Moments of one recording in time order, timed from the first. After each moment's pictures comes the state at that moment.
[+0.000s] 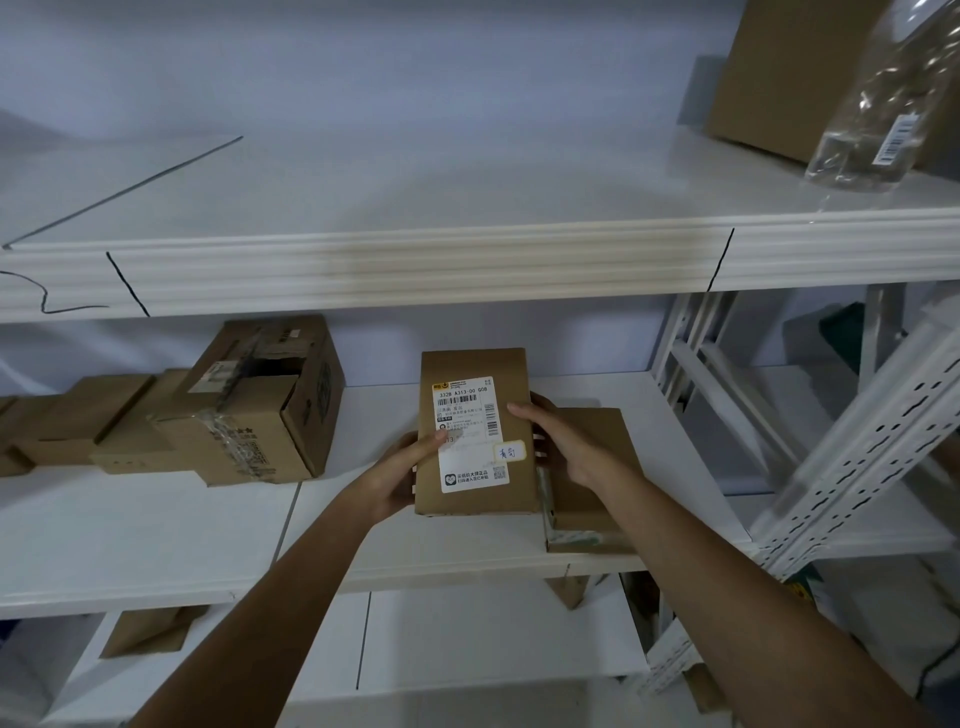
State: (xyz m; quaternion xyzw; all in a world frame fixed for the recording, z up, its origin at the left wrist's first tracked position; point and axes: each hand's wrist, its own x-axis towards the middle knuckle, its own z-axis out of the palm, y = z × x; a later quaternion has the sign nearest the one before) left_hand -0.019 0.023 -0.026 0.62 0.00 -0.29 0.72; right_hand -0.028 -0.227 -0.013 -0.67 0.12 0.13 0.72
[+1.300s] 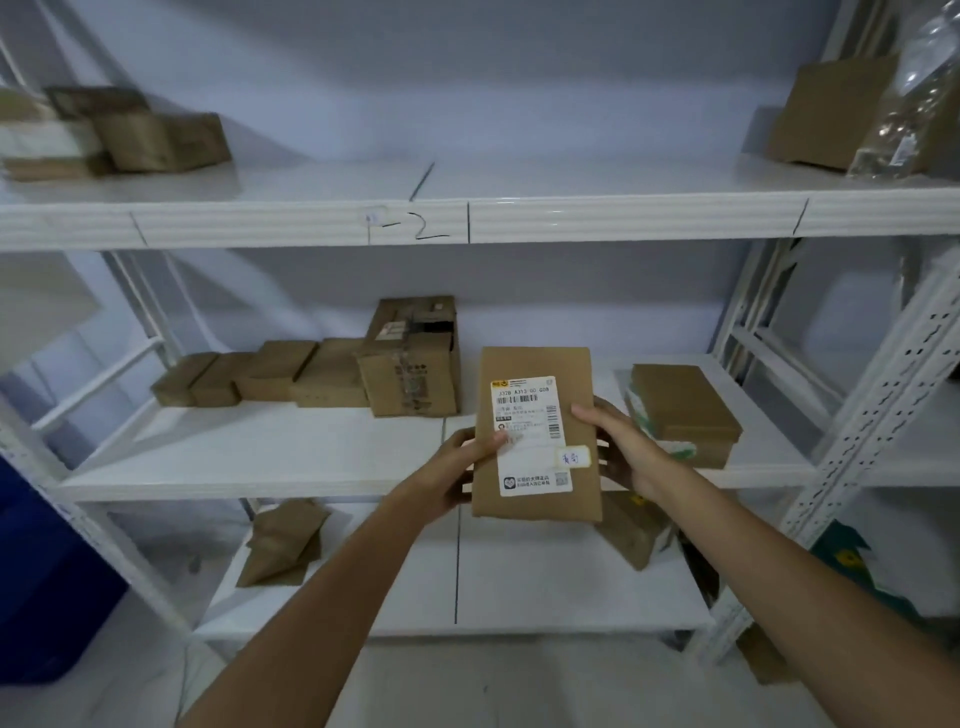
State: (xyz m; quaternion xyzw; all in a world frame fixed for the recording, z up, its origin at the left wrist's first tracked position) left_hand -0.211 0.211 0.013 0.65 -0.04 -0.28 0.71; right_hand -0.232 -0.044 0.028 -0.67 0.08 0.08 0.74
